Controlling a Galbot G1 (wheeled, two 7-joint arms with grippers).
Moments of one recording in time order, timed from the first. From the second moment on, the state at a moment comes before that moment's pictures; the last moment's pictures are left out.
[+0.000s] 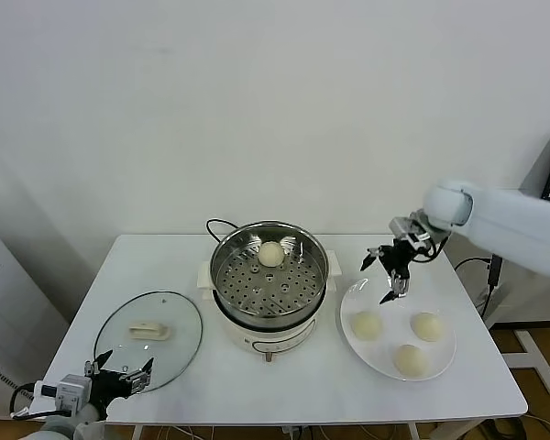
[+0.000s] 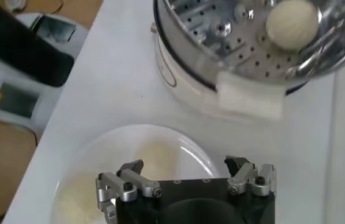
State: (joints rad) left arm 1.66 -0.88 -0.57 -2.18 -0.60 0.55 -0.27; right arm 0.54 0.76 -1.50 1.20 0.52 0.05 -1.04
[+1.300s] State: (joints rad) left arm 1.67 -0.89 -0.57 -2.19 -0.59 0.57 -0.28; right arm 0.23 0.80 -1.28 1.07 0.35 -0.02 -1.02
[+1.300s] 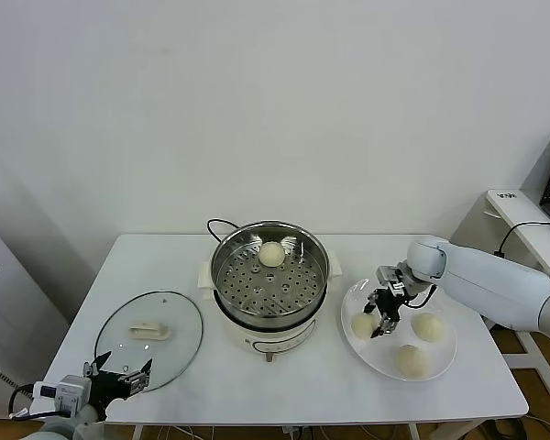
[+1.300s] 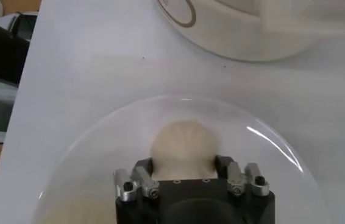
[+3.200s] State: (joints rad) left arm 1.65 -0.86 -0.55 -2.18 -0.60 0.56 -0.28; right arm 0.62 1.25 -1.51 1.18 1.02 -0.40 -0.69
